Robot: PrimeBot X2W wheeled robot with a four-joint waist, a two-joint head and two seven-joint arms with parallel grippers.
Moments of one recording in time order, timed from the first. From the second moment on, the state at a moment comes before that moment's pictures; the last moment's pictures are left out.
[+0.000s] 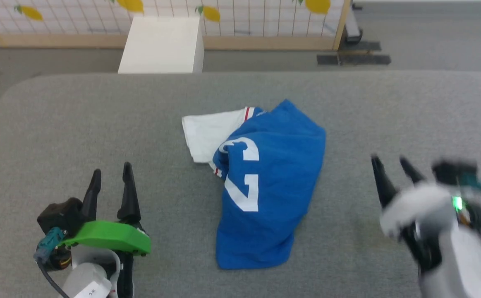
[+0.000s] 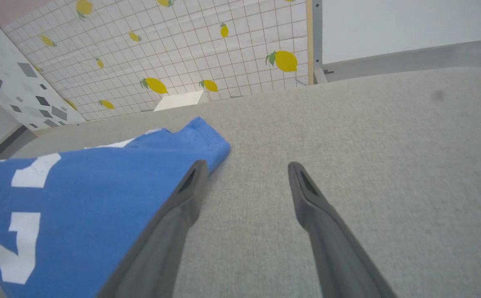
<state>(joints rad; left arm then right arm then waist) -0.13 0.24 -0.19 0.15 -0.55 0.13 -0.26 -0.23 -0.05 -0.08 0.30 0.27 0.13 0.09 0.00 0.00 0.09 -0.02</state>
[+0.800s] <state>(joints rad) -0.26 0.14 -0.13 0.14 -0.38 0.03 -0.26 -0.88 -0.16 0.13 0.75 0.10 0.13 0.67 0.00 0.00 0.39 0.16</state>
